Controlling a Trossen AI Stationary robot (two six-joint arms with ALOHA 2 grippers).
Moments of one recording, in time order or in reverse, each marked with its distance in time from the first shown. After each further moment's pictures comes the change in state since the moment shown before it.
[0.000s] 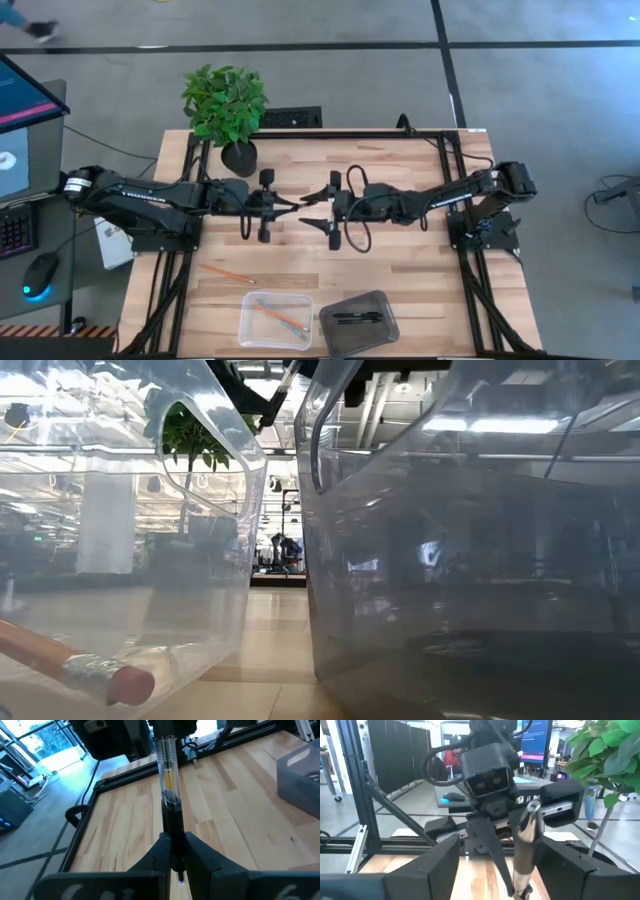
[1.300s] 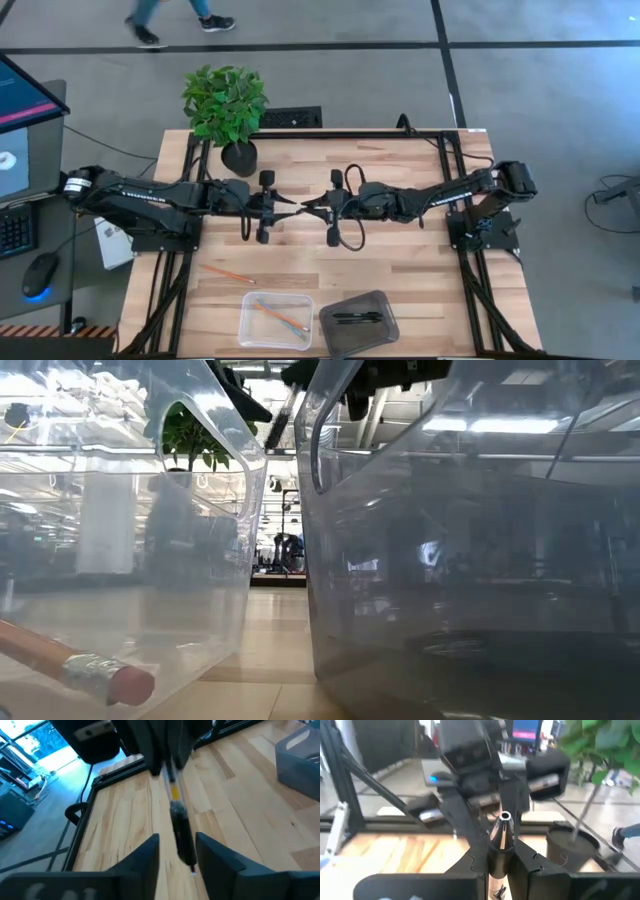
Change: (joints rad) left arm 0.000 -0.001 0.000 -0.041 0.000 0.050; right arm -0.018 -0.002 0.005 -0.113 0.036 -0.015
